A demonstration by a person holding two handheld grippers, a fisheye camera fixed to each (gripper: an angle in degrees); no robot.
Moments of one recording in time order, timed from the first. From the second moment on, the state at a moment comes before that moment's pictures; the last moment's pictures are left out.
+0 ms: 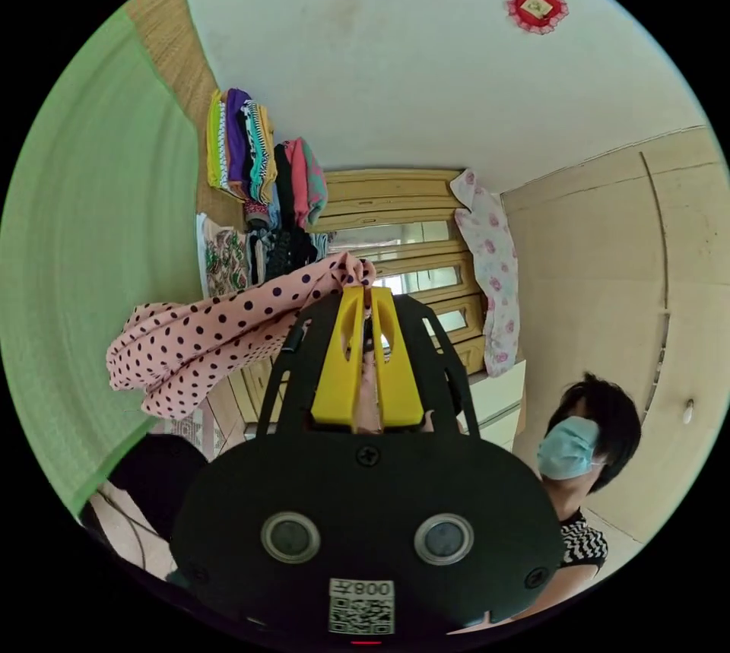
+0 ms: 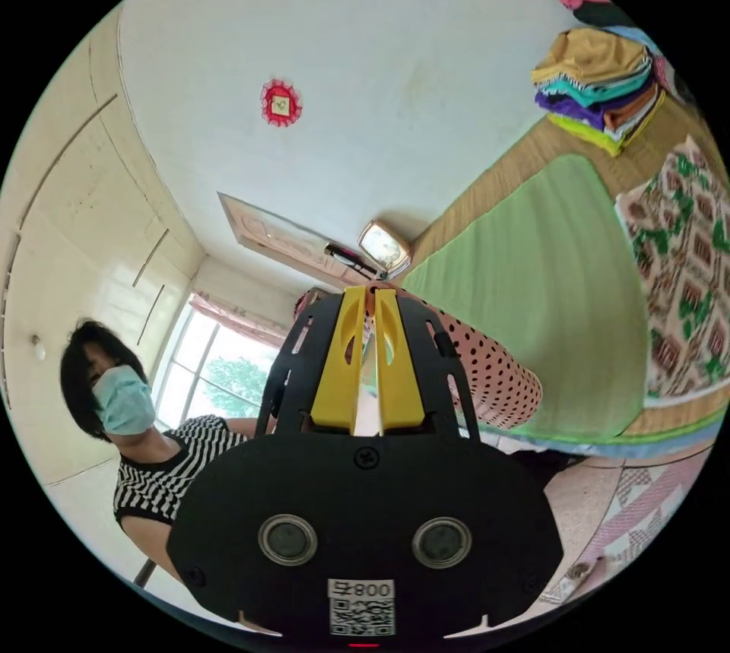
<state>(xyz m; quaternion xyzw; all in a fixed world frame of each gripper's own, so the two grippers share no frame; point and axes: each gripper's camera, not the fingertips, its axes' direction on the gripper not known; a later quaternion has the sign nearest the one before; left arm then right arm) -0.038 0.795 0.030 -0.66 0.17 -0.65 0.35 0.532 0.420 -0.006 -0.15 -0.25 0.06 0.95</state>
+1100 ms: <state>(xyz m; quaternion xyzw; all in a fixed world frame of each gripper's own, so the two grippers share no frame) 0.385 1.197 -0.106 -0.85 0.24 -0.45 0.13 0.856 0.292 -0.115 -0.28 0.18 0.14 0.93</state>
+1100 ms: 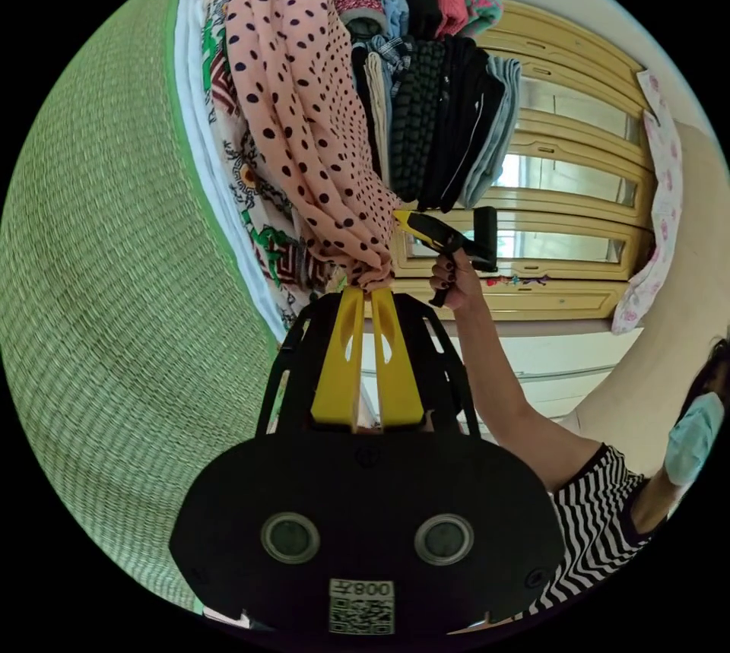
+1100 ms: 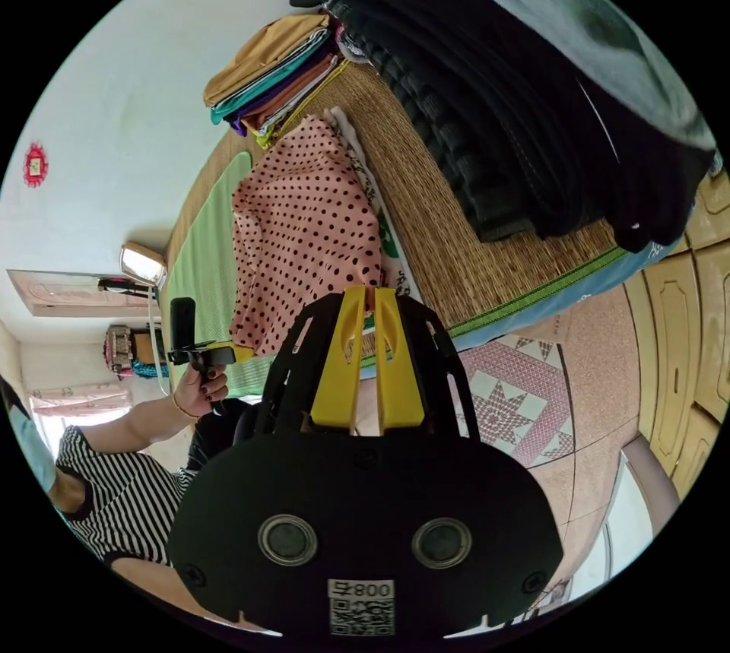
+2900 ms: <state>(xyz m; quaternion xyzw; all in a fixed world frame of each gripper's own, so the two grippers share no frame) 0.276 1.117 -0.116 -0.90 0.32 -0.11 0.28 0.612 0.279 0.034 -0.05 0.19 -0.08 0.98</state>
